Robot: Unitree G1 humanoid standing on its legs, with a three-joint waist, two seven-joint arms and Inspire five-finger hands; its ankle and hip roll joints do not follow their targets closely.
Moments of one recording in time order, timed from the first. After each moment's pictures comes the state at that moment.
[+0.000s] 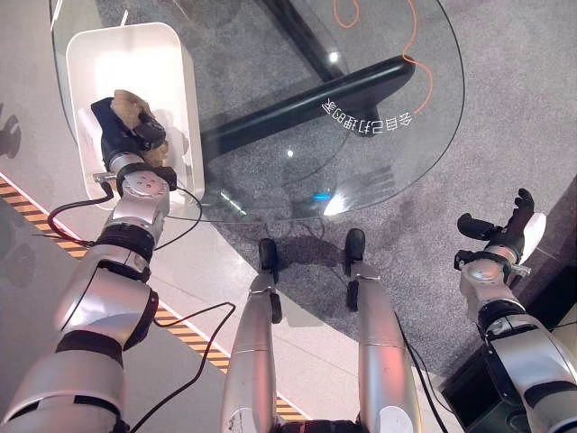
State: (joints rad) left arm -1.14 0.63 -0.46 1.17 -0.49 -0.07 0.60; right arm -0.76 -0.54 0.28 1.27 0.40 -0.32 -0.66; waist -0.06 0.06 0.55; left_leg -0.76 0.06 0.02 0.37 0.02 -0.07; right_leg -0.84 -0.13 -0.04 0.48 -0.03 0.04
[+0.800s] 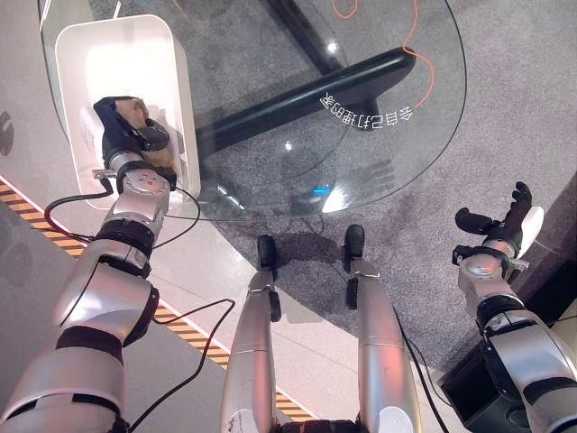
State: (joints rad) left arm -1.16 0.63 -0.50 1.17 -0.46 -0.03 0.60; right arm -0.77 -0.54 0.30 1.27 0.39 -0.32 -0.66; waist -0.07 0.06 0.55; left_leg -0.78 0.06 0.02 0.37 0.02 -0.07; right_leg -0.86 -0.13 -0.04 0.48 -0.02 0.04
